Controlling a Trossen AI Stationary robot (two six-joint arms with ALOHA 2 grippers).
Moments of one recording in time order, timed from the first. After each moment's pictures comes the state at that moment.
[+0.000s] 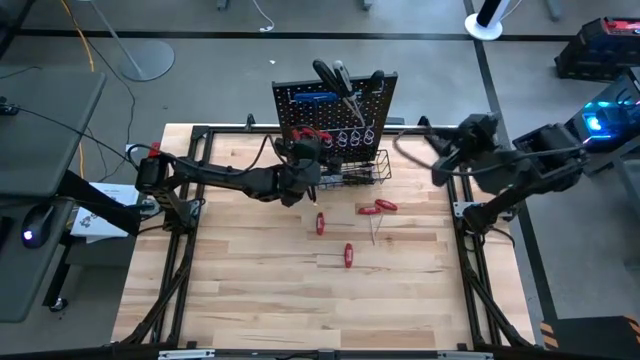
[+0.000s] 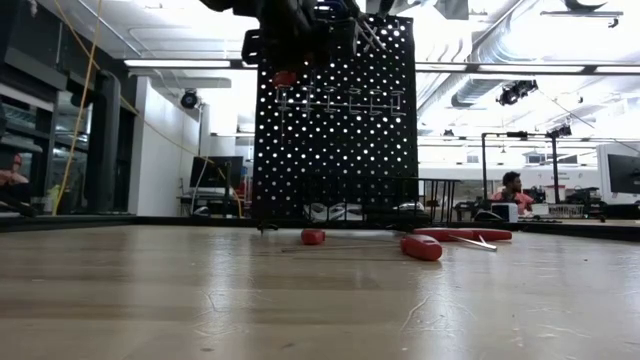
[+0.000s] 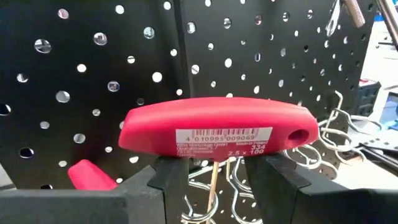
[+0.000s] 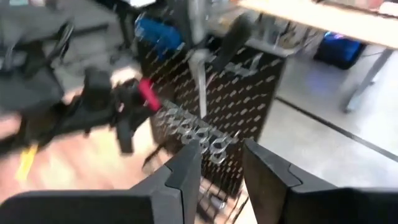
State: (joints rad) left arm 0.04 1.75 1.27 0.18 -1.22 -0.22; right arm 0.40 1.31 2.01 -1.57 1.02 0.78
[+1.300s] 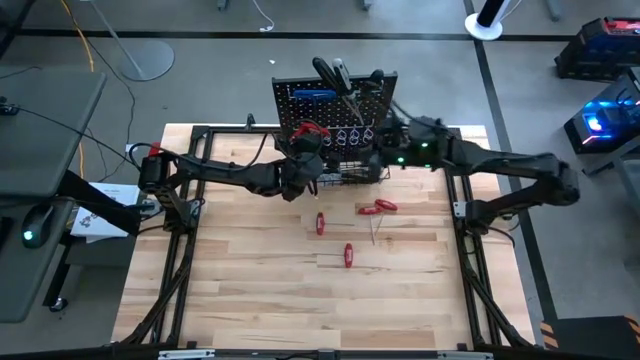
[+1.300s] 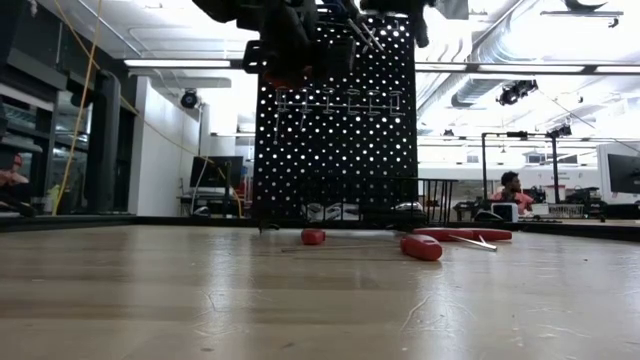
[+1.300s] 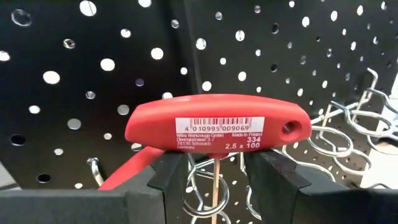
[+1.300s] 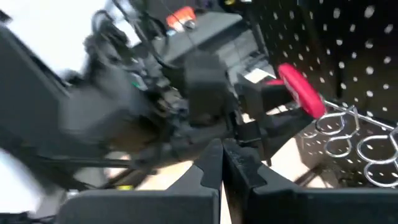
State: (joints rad) left arm 0.08 1.76 1.27 0.17 -1.19 -0.18; right arm -0.20 1.23 1.12 -0.11 -0.03 0.48
